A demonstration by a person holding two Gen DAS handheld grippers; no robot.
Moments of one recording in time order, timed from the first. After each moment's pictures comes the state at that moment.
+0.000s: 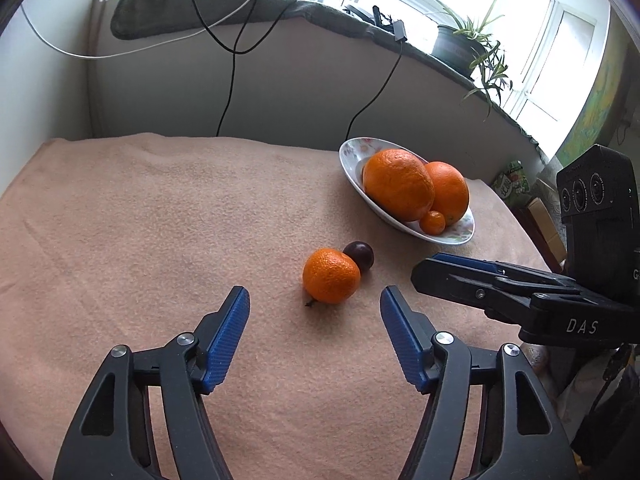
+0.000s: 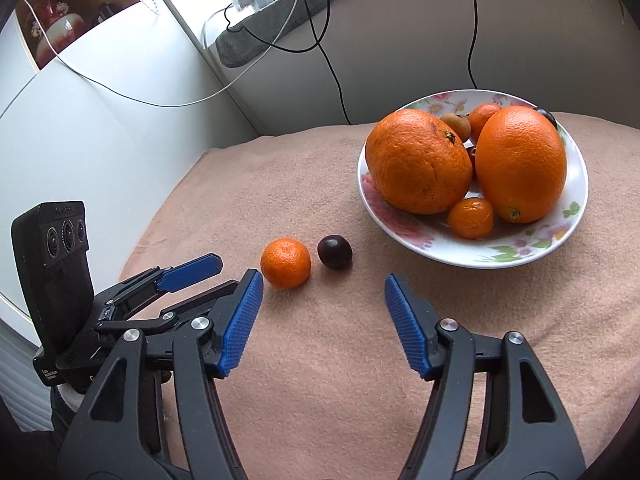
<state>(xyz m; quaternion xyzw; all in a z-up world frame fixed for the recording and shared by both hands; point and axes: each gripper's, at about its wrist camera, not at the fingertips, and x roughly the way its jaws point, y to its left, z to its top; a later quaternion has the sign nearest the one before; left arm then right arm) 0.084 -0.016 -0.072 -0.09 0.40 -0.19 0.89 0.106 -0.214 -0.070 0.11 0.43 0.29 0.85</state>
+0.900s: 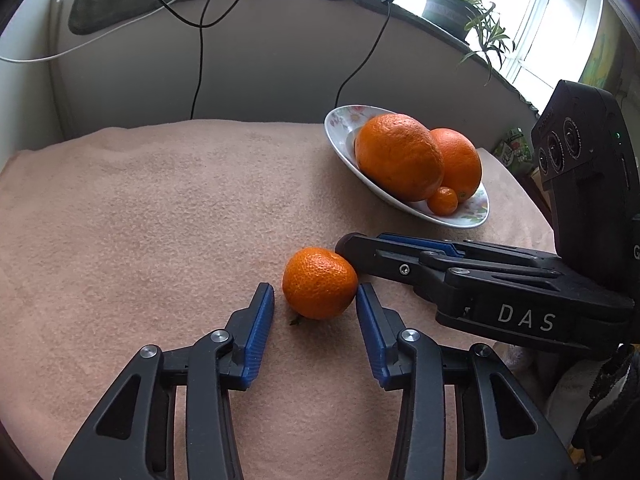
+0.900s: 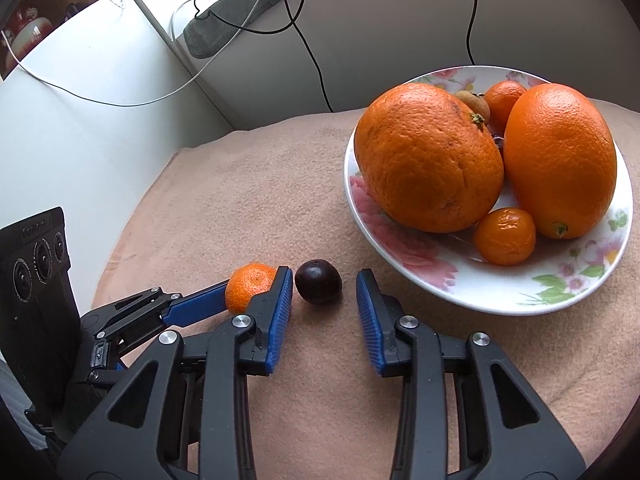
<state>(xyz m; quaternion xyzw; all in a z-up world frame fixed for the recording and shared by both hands) 0.114 -0.040 -0.092 -0.05 0.43 -0.21 0.88 0.141 -0.192 -0.090 0.11 0.45 0.26 0.85</state>
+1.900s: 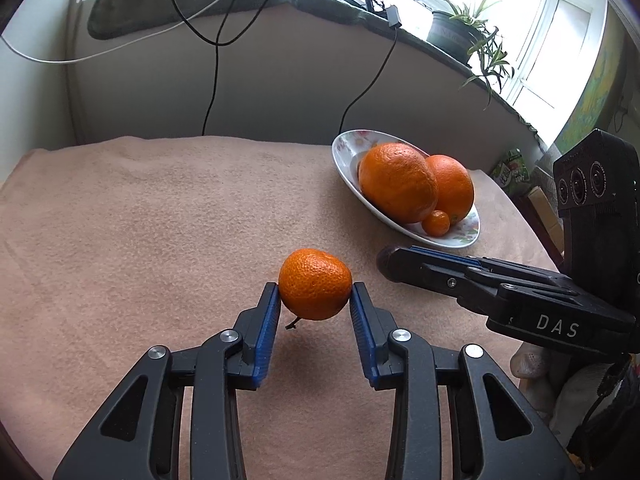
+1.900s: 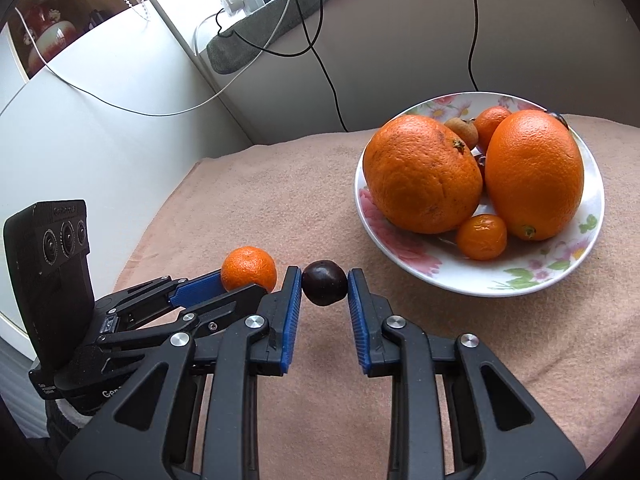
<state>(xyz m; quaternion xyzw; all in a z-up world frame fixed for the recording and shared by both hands) 0.102 -0.025 -0.072 -0.07 0.41 -0.20 0.89 0.118 -0.209 -0.067 0.12 0.42 0.28 0.86</state>
